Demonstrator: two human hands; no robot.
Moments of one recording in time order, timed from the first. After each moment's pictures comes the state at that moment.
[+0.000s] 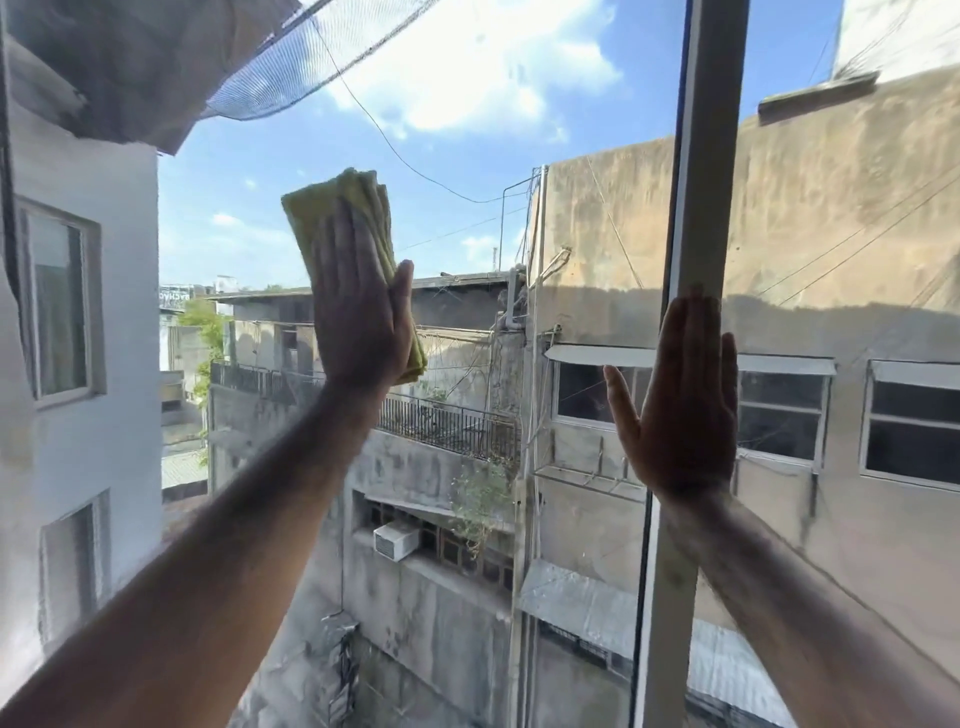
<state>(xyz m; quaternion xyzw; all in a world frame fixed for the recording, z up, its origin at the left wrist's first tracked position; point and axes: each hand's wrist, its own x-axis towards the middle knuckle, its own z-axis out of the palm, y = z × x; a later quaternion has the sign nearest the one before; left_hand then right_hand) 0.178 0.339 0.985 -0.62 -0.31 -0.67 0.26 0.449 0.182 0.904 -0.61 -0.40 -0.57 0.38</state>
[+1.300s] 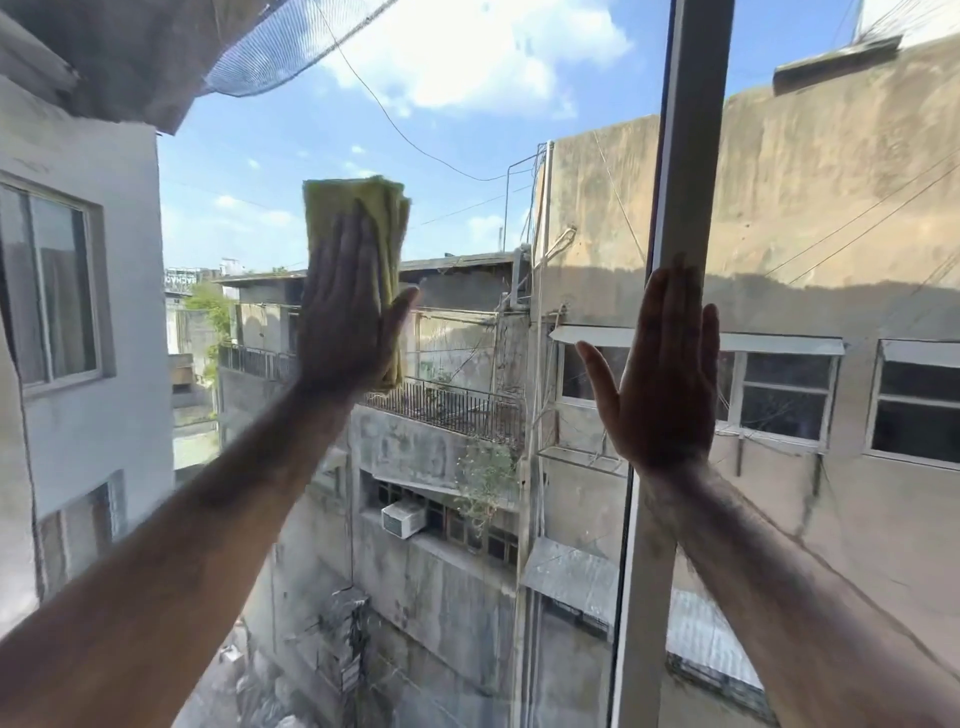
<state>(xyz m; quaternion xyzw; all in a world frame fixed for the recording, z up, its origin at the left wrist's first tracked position) 0.173 0.341 0.958 -0.68 -0.28 -0.57 0.36 0.445 0.180 0.905 -0.60 -0.41 -0.57 0.38</state>
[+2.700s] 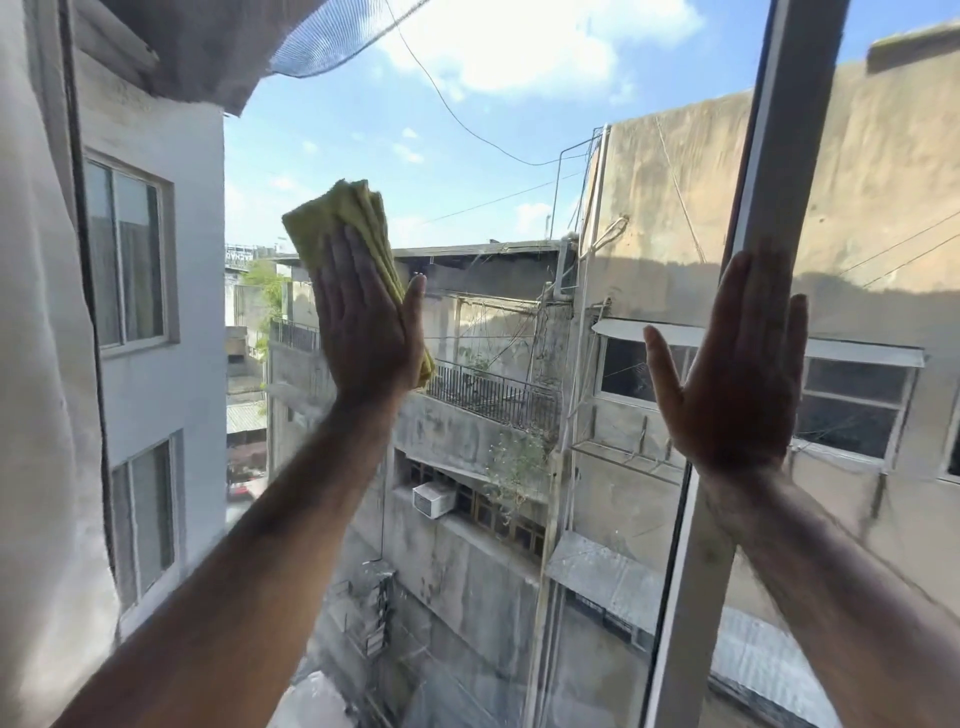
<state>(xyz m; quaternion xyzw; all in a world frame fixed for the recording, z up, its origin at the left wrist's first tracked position) 0.166 0.343 0.918 -0.56 -0.45 -0.65 0.24 0.447 0.181 0.902 -0.59 -0.41 -0.58 0.39</state>
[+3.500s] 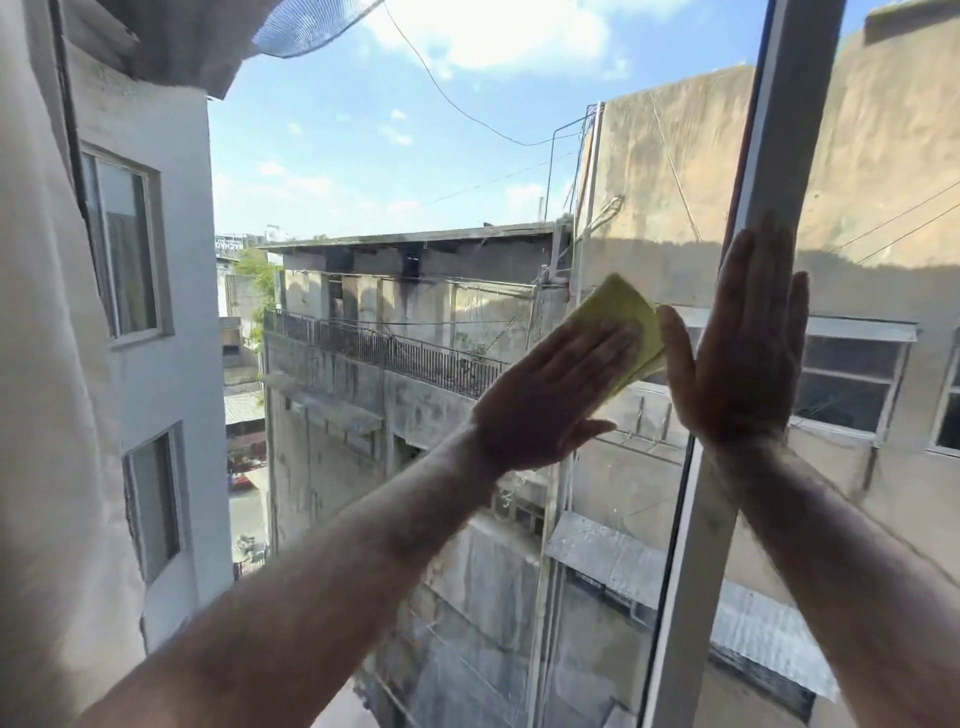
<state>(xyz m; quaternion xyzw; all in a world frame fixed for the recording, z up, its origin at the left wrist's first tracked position) 0.269 0.295 0.864 -0.77 -0.07 -0.41 0.48 0.443 0.175 0.904 -0.60 -0.41 -0.56 0.39</state>
